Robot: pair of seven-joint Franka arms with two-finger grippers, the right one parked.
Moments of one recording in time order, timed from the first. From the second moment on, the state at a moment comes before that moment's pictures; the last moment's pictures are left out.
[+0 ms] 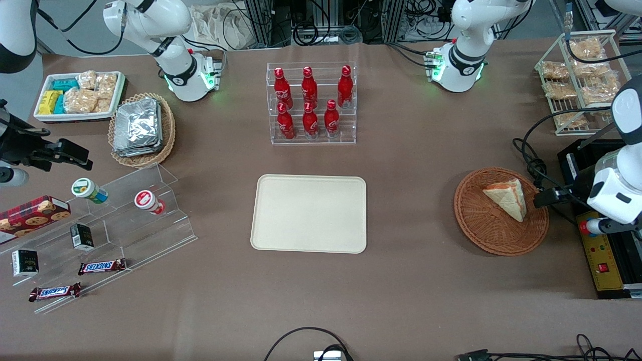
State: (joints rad) arm 0.36 0.27 -0.38 -1.55 0.09 1.74 -0.18
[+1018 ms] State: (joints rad) arm 0.36 0.31 -0.37 -1.57 0.10 1.72 -0.32
